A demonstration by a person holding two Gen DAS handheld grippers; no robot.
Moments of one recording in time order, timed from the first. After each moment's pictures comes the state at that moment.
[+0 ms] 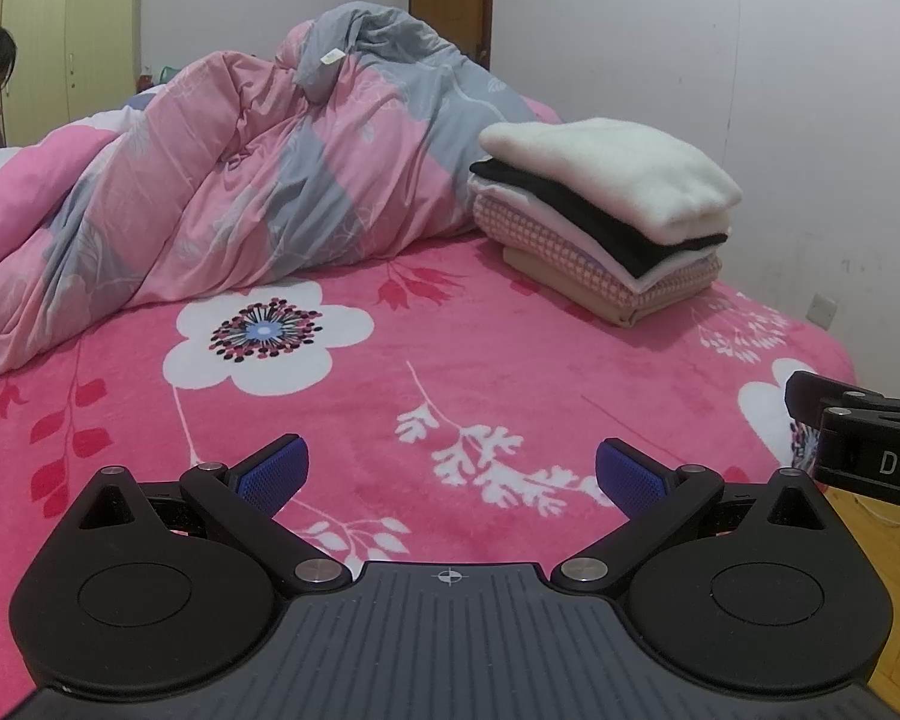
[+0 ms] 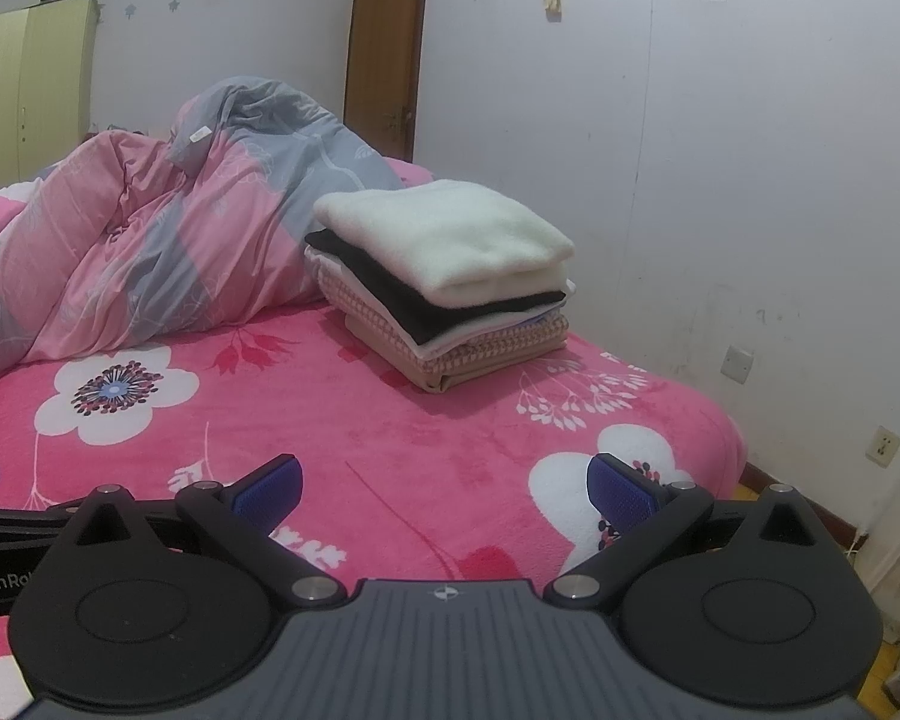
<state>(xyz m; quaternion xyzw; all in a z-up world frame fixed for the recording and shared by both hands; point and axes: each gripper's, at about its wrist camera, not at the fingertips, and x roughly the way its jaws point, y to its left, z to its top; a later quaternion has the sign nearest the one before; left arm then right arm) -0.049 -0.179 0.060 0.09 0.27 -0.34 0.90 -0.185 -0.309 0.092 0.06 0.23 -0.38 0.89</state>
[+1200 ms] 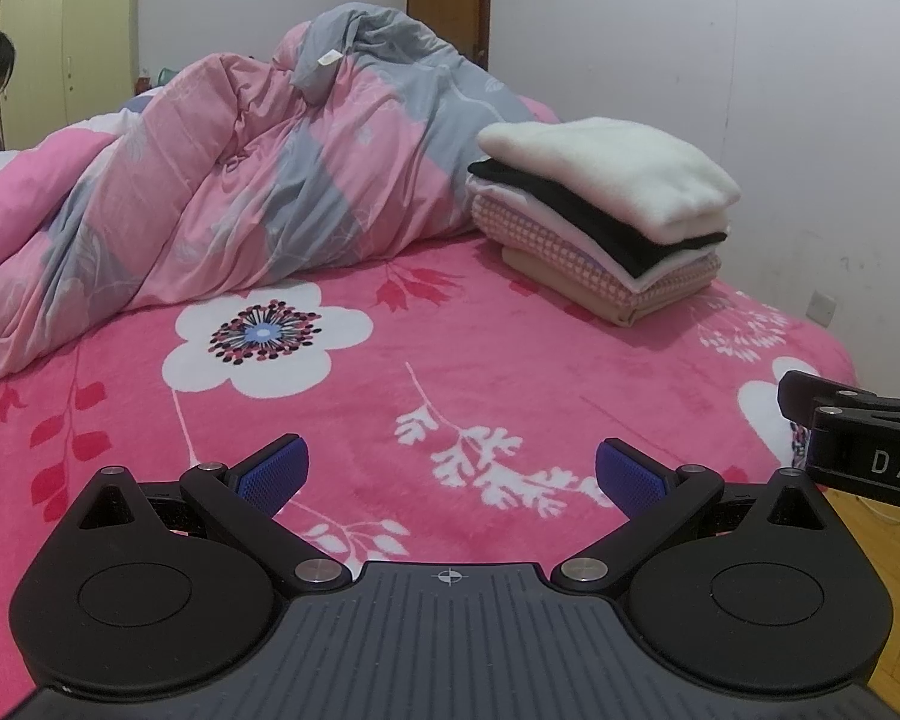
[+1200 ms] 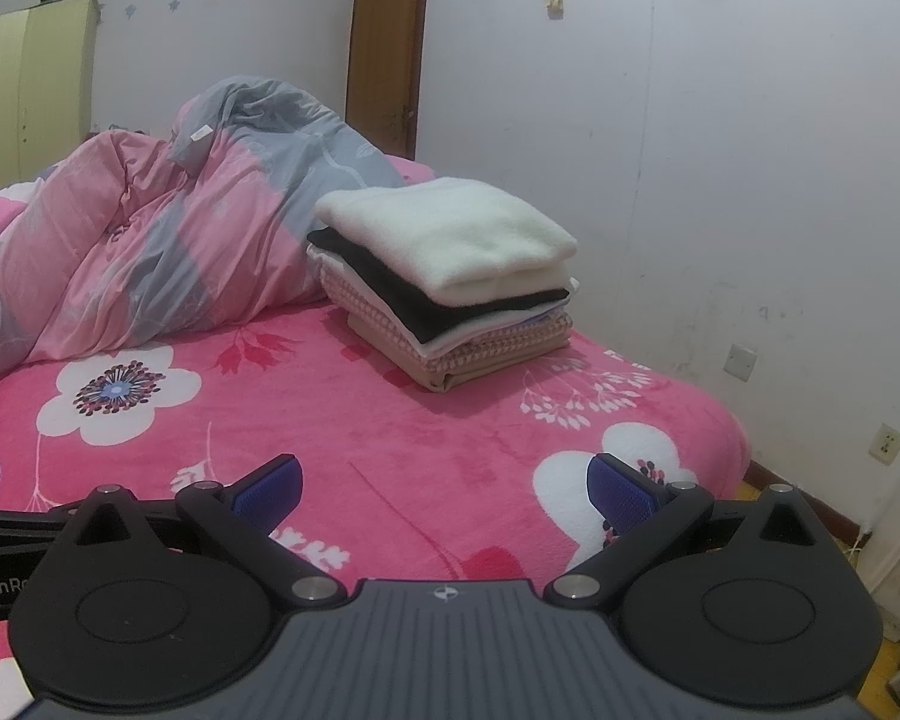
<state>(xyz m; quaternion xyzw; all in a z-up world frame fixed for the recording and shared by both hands) -0.049 -0.181 0.062 0.09 0.27 -0.34 0.90 -0.183 -0.309 0.092 0.07 0.23 -0.38 0.89</state>
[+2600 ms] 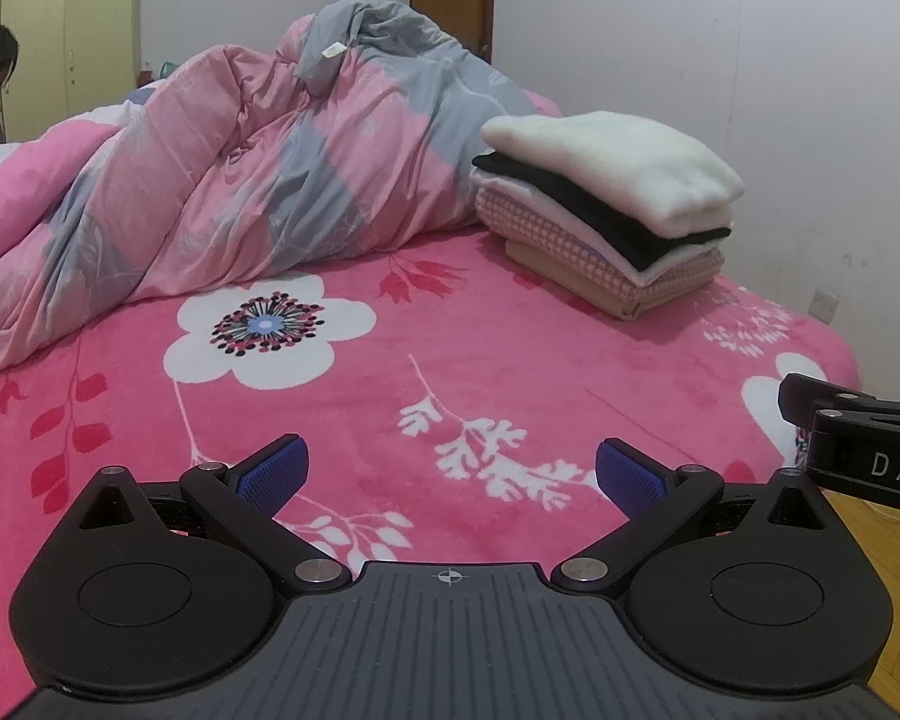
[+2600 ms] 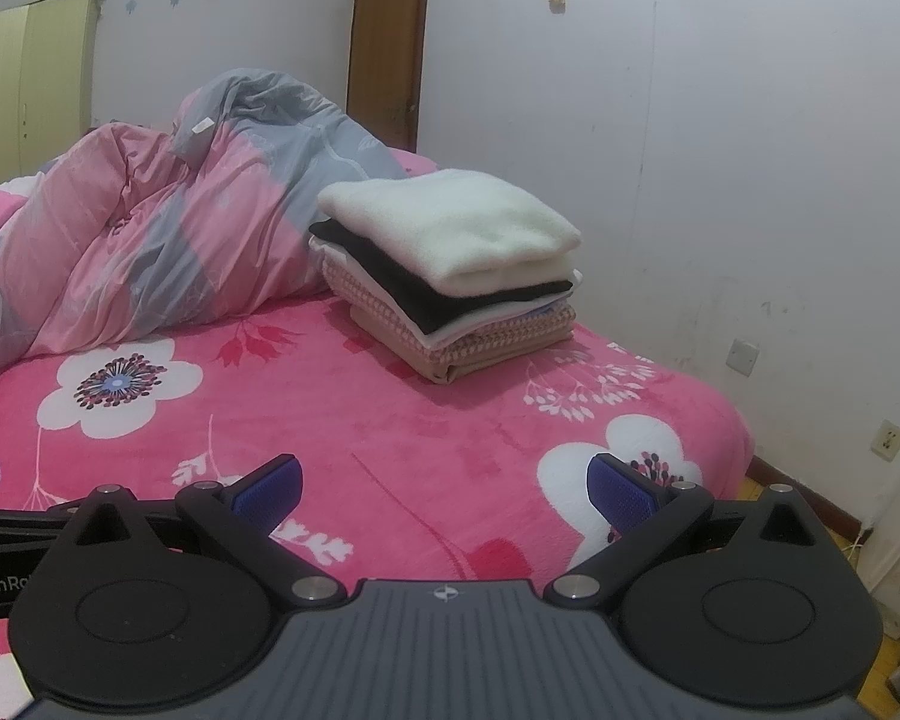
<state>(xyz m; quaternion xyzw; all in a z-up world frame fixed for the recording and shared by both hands) -0.048 -0.179 0.059 0.09 0.28 -0.34 0.90 -0.181 -0.307 0.087 0.07 0.24 -0.38 0.89</state>
